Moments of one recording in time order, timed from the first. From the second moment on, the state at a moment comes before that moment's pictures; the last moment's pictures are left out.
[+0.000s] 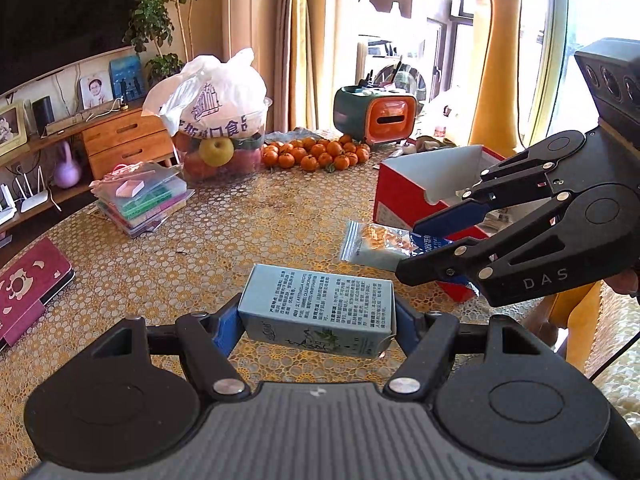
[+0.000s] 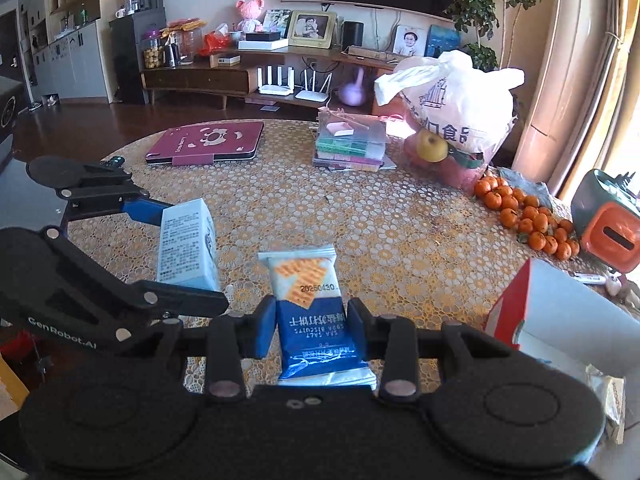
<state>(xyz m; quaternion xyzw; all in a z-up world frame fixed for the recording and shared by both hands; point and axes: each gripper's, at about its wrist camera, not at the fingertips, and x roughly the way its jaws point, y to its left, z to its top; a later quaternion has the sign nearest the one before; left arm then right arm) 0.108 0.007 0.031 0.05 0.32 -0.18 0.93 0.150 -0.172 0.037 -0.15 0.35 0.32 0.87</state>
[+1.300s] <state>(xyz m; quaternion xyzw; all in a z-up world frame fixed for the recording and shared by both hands) 0.160 -0.184 0.055 0.11 0.29 -0.30 0.90 0.156 -0.375 0.060 -0.09 0.33 0.14 0.93</state>
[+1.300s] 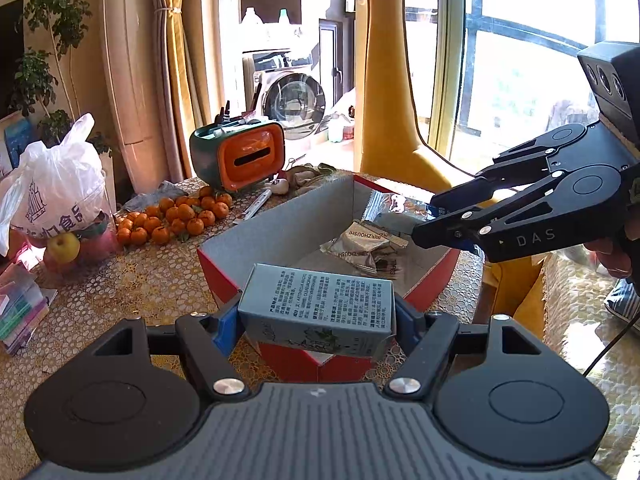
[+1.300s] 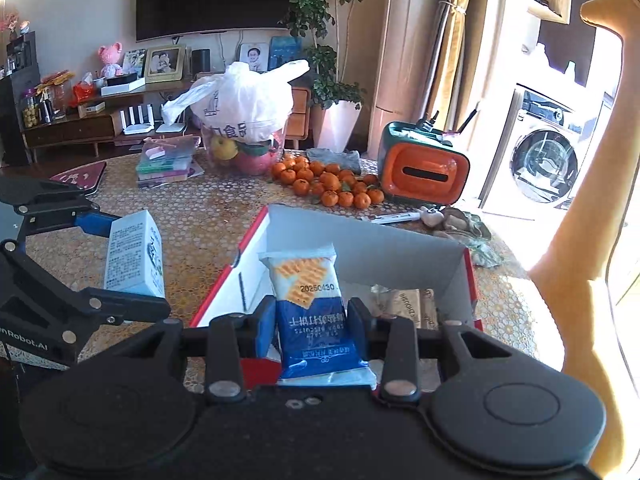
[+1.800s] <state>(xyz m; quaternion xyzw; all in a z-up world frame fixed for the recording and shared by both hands) 0.222 -0.243 0.029 0.13 0.34 -0.31 0.88 0.207 -0.411 0.038 -0.07 0.35 0.12 0.93</state>
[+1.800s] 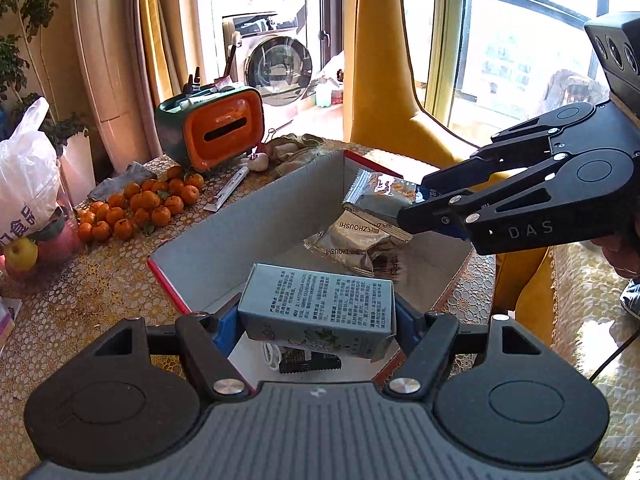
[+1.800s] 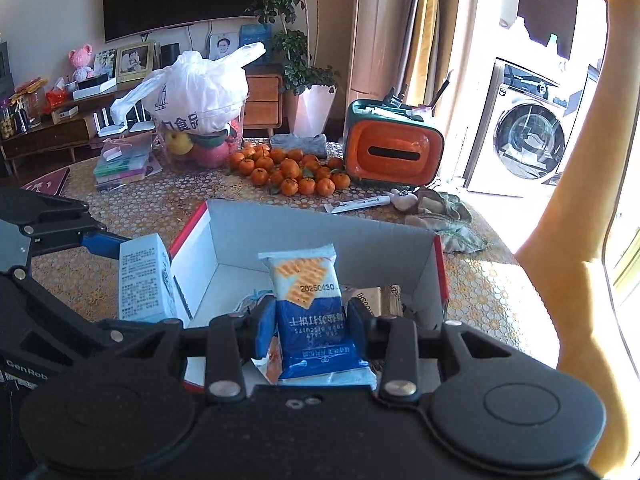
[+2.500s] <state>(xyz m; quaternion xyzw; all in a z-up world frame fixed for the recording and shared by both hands) 0.286 -0.282 -0.026 0.15 0.43 -0.29 0.84 0.285 -0.402 -0.007 -0.04 0.41 0.12 0.91</state>
